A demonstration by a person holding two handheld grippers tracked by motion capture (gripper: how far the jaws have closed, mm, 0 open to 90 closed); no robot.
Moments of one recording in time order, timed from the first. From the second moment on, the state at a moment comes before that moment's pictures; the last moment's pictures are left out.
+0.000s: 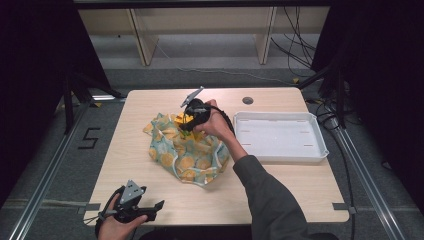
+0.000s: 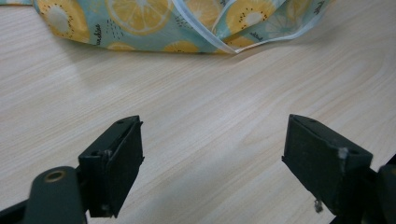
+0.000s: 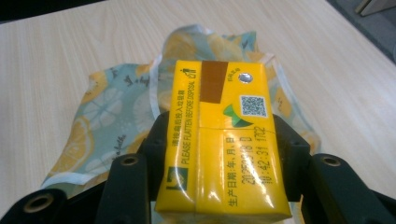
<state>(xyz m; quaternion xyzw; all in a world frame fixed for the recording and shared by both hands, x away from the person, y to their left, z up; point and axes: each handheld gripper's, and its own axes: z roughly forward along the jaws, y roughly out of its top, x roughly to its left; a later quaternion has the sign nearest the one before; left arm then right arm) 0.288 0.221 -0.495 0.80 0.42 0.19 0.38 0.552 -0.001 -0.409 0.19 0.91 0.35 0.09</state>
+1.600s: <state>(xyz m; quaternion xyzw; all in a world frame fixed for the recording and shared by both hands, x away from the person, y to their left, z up) 0.290 0.224 -0.494 0.80 0.42 0.19 0.38 0.515 -0.167 -0.344 0.26 0.88 0.36 0.15</state>
